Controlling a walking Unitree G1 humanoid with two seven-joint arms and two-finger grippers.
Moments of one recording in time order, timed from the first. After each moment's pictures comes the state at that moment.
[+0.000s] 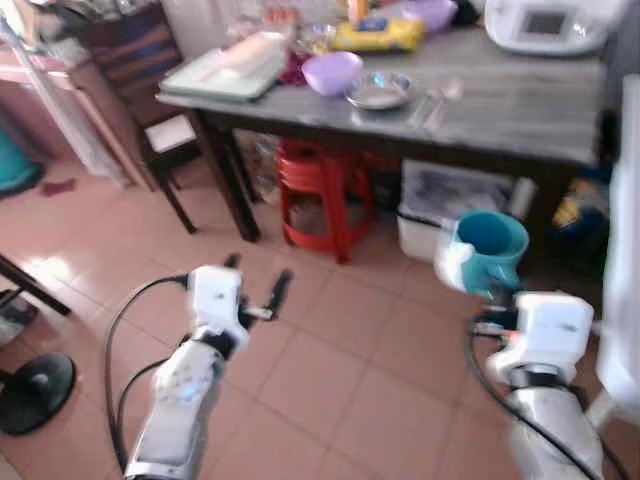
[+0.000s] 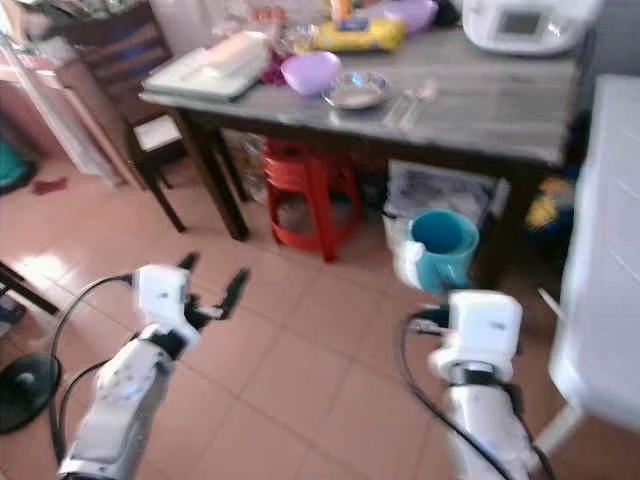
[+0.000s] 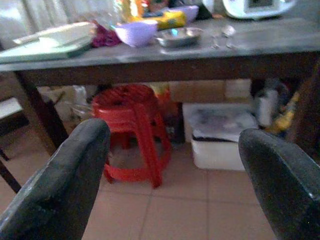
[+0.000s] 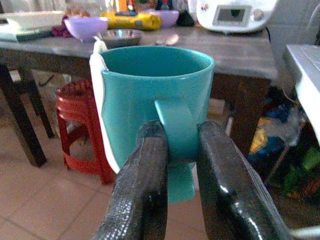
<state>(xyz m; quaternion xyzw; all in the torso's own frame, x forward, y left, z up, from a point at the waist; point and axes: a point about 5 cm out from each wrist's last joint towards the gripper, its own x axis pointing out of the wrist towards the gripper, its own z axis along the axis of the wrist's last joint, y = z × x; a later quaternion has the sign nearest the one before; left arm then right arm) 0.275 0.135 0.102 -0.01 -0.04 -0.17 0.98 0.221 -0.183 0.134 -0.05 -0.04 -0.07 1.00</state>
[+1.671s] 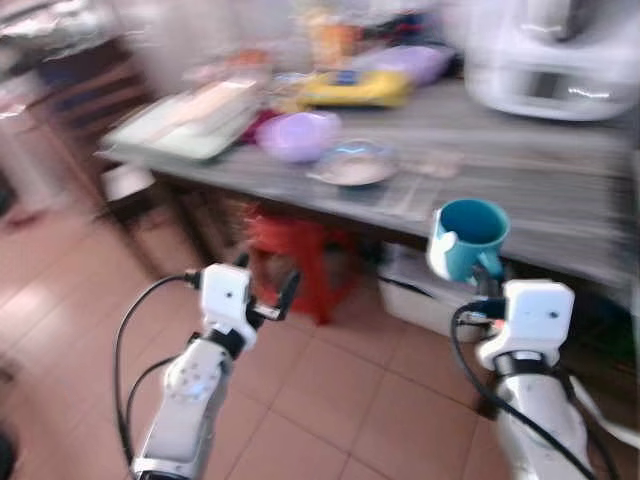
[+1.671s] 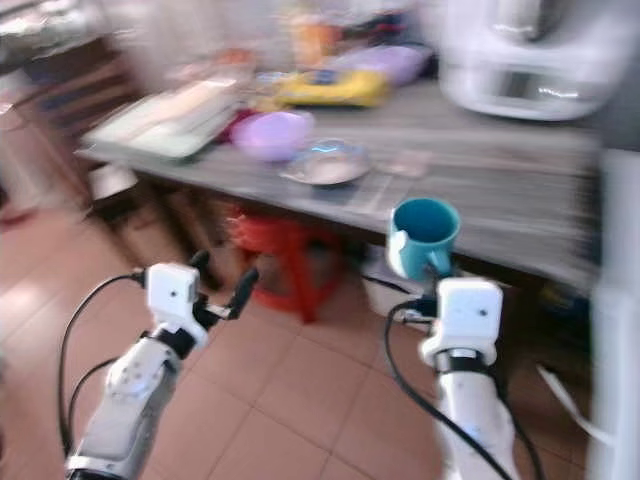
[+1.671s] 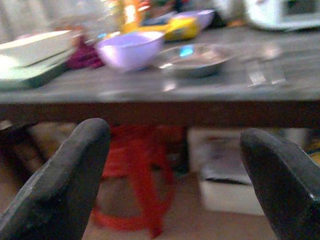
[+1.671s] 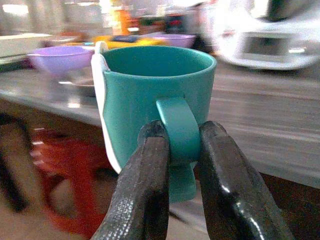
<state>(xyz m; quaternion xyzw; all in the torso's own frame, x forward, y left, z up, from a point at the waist) 0.276 0.134 0.098 0.00 -0.03 -0.17 0.98 0.231 -0.163 0.141 -0.05 -0.06 -0.03 1.00</state>
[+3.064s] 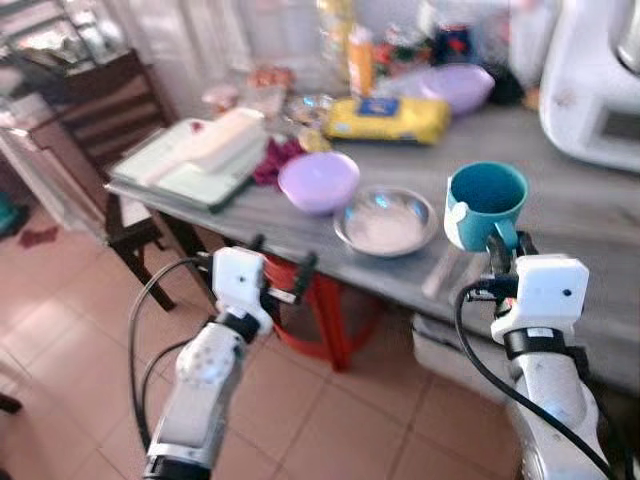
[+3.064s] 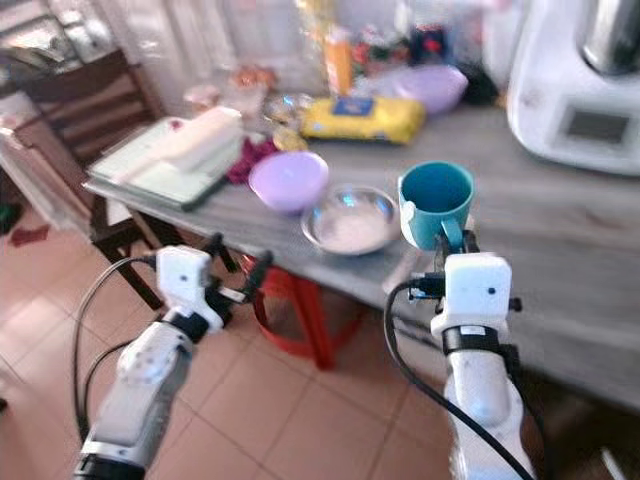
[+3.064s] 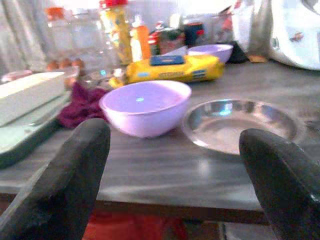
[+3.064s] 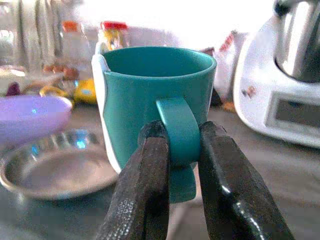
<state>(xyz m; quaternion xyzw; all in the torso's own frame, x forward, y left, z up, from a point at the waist) 0.284 0.116 0.118 -0.03 -0.07 -0.20 0.98 0.241 -0.170 0.170 -0.10 -0.12 -0.05 0.99</state>
